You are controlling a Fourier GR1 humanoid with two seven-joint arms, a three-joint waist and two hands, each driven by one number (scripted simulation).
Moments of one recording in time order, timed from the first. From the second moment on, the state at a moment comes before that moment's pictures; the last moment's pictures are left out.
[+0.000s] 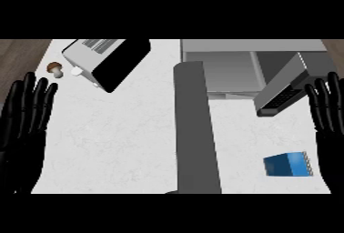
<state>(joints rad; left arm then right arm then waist) 0.00 0.12 -0.04 -2.10 -0.02 0.01 -0.04 0.01 -0.09 -0.02 -2.10 -0.01 0.00 0.03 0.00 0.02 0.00</state>
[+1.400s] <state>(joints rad) 0.38 0.00 -0.12 -2.02 0.20 -0.07 -0.23 0.58 -0.02 -0.18 -2.22 -0.15 0.25 -0.13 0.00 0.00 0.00</state>
